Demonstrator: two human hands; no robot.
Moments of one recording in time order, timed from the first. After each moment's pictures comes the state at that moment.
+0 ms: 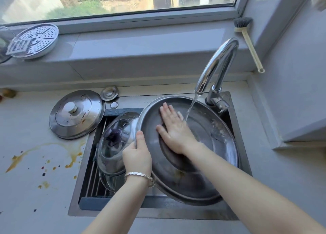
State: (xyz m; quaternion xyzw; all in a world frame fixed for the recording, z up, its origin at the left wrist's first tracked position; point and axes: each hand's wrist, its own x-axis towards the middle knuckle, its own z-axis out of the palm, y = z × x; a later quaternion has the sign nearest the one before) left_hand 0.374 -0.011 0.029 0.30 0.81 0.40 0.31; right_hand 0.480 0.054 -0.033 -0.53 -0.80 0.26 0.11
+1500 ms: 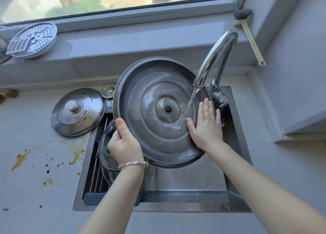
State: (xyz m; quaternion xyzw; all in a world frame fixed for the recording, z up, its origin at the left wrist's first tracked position) left_hand 0.367 -0.003 0.038 0.23 0.77 0.55 0.22; right_hand 0.539 0.040 -0.039 -0.71 -0.67 0.19 0.04
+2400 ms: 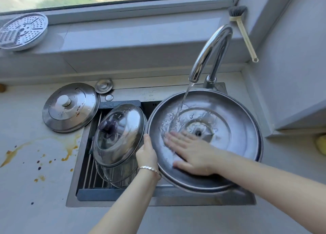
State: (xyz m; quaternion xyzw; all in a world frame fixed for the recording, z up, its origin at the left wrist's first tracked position) left_hand 0.400 -0.025 -0.010 0.14 0.78 0.40 0.47; right_hand 0.543 -0.007 -0.017 -0.34 -0.90 0.23 -0.12
